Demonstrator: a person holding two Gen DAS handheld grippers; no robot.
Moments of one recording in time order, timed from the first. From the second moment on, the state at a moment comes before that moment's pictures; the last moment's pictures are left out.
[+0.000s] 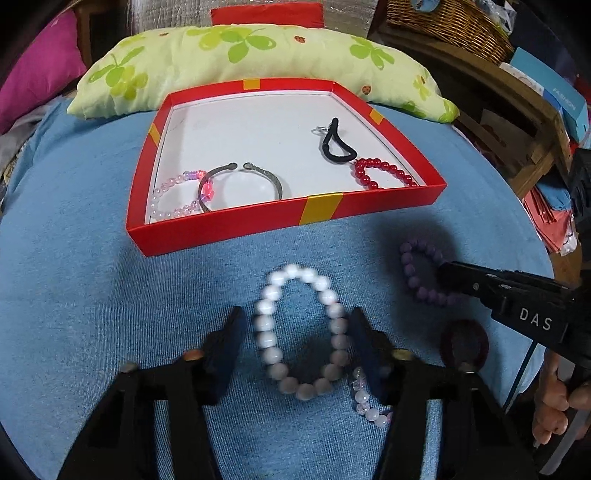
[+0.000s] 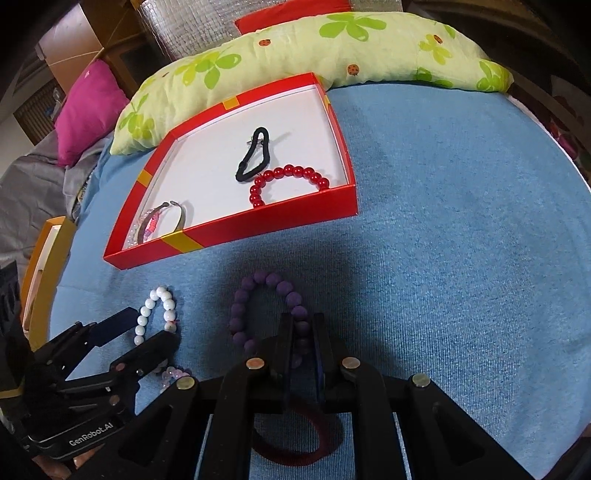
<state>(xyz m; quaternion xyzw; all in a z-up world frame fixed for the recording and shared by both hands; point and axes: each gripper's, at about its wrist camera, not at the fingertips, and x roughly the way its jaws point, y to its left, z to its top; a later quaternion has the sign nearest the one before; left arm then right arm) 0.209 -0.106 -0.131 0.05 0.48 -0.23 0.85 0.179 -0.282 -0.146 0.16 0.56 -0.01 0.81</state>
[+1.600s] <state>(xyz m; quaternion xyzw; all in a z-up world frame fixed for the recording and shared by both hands) 0.219 -0.065 -0.067 0.03 0.39 -0.22 0.90 0.202 -0.248 -0.067 0.20 0.38 0.10 0.90</state>
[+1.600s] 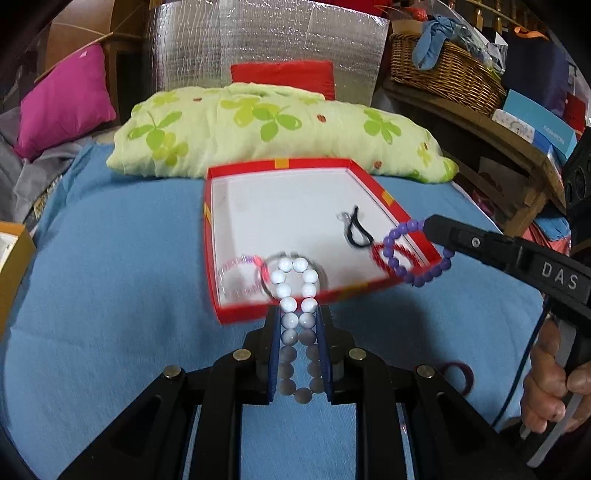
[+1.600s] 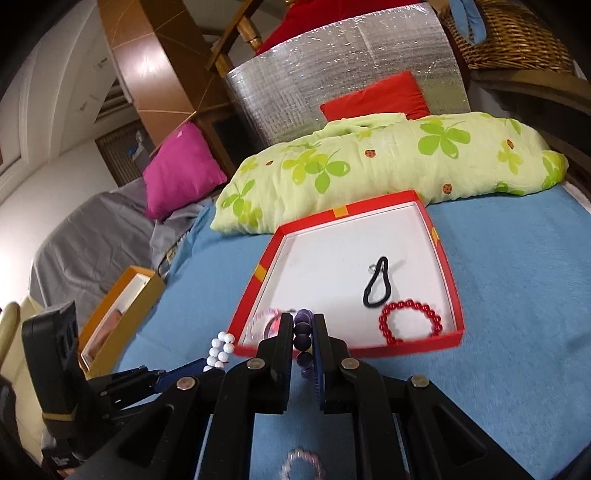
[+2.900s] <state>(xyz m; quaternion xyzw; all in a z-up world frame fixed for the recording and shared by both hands) 0.323 -0.080 -0.087 0.09 0.41 -0.13 0.90 0.326 -0.273 -0.130 0.28 0.45 0.02 0.85</state>
